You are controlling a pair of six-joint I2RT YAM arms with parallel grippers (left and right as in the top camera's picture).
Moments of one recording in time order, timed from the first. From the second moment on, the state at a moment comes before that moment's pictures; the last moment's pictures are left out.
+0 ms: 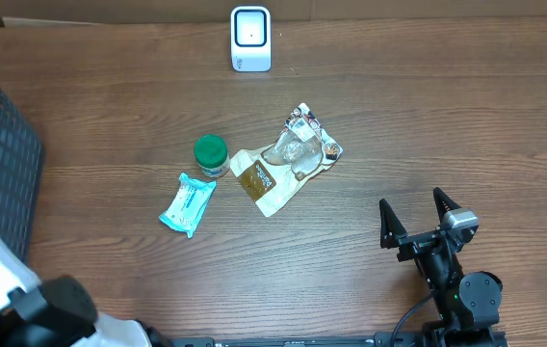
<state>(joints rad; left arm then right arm) 0.59 1.72 2.04 -1.14 0.02 -0.18 0.11 0.01 0.02 -0.02 -0.14 0.15</state>
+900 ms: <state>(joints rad) -0.36 1.62 1.71 -1.13 0.10 -0.22 0.11 0.01 0.02 -0.02 -0.14 0.15</state>
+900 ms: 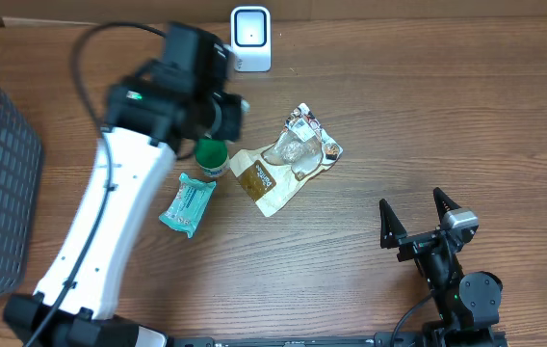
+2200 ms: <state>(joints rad) -0.79 1.80 1.28 -0.54 0.07 -0.52 0.11 0.01 0.02 -0.02 -0.14 0.15</state>
